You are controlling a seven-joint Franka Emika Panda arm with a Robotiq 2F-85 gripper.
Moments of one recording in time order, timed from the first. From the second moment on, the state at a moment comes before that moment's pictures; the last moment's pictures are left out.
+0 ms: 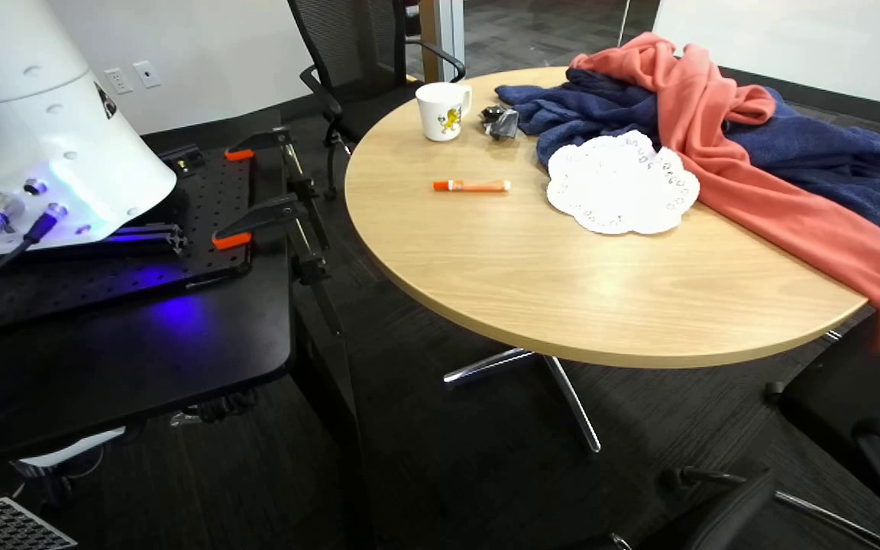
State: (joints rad) arm 0.09 -0.04 0.14 -2.63 0.05 2.64 0.24
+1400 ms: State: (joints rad) arm 0.28 0.51 0.05 -2.21 -0.07 2.71 0.42
